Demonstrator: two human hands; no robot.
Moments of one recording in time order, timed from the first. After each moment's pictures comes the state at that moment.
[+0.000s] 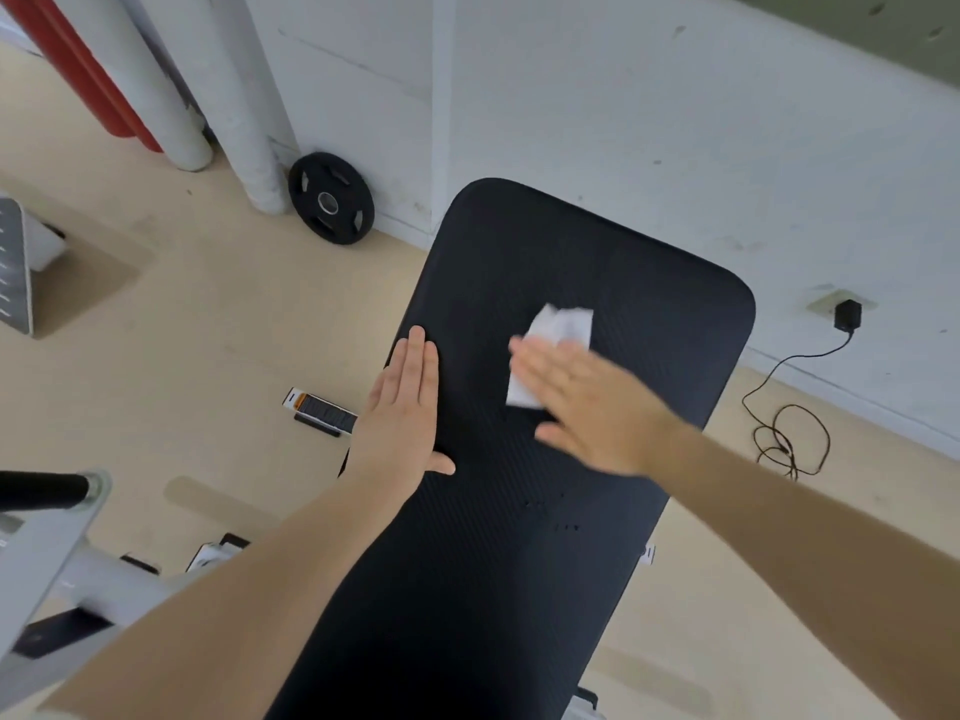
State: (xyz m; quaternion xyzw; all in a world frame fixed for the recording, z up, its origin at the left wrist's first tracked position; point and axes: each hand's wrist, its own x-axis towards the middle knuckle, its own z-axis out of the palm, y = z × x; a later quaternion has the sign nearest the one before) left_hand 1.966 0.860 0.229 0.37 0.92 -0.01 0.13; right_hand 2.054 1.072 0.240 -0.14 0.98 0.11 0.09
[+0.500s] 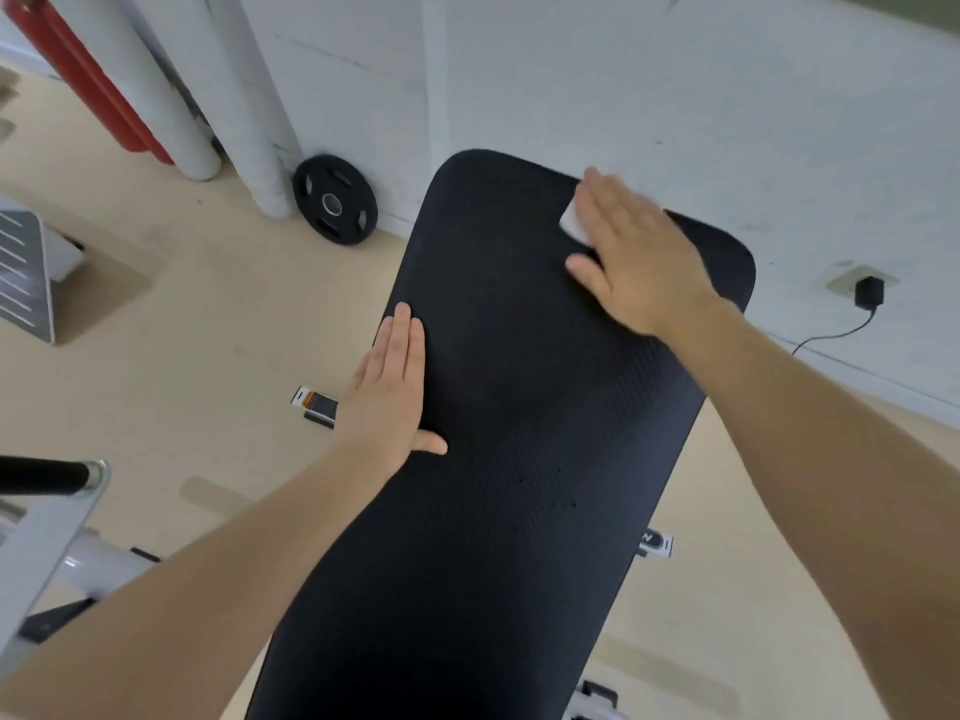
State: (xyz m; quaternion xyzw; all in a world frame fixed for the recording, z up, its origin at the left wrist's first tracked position) left_hand 1.970 0.861 0.234 0.36 0.92 -0.03 0.16; right_hand 2.010 1.130 0.274 0.05 1.00 0.05 0.00
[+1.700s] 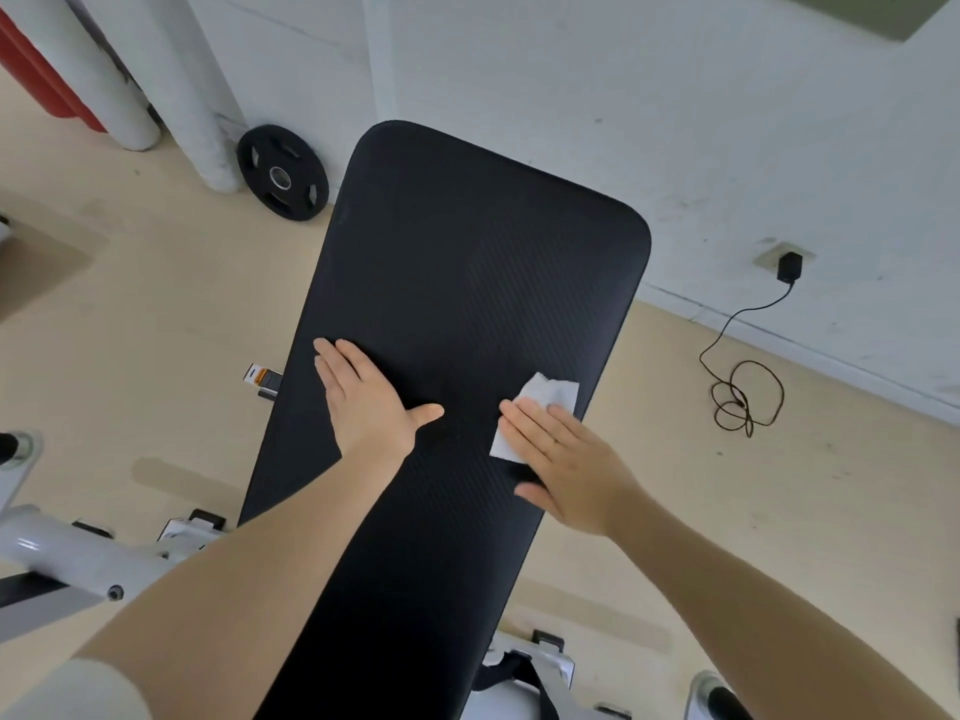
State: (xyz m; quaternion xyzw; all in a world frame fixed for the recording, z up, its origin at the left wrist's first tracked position) left_hand 2.039 0.901 0.223 0.08 0.96 0.19 0.21; right_hand 2.202 1.065 0.196 -0.09 0.99 0.07 0.10
